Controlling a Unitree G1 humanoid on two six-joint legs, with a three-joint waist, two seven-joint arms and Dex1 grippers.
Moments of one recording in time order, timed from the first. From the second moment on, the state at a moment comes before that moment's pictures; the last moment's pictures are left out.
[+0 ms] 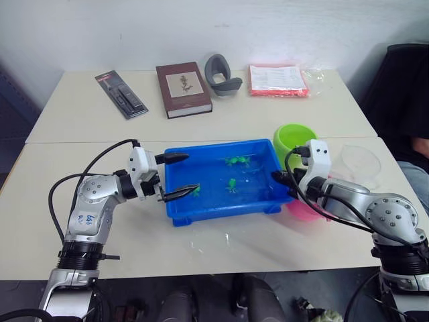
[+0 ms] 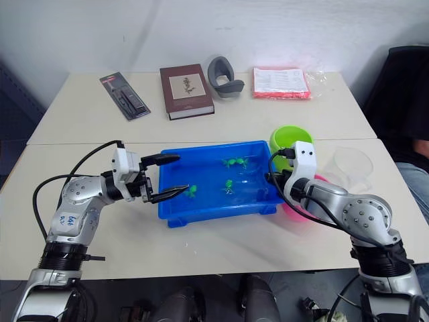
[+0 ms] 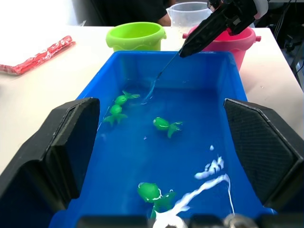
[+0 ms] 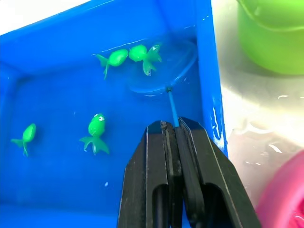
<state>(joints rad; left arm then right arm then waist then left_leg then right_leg) -0.42 0.52 0.04 0.09 -0.39 0.04 -1.04 -0.42 -0.68 -0.02 -0.27 1.40 0.98 -0.40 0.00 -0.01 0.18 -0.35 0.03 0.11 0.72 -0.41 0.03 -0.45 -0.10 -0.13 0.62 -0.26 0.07</state>
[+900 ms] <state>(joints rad) -0.55 0.44 0.04 0.17 -0.43 0.12 -1.04 -0.01 -0.85 -0.50 -0.64 1.53 0.92 -0.19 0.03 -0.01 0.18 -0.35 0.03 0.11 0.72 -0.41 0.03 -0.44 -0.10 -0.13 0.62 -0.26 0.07</state>
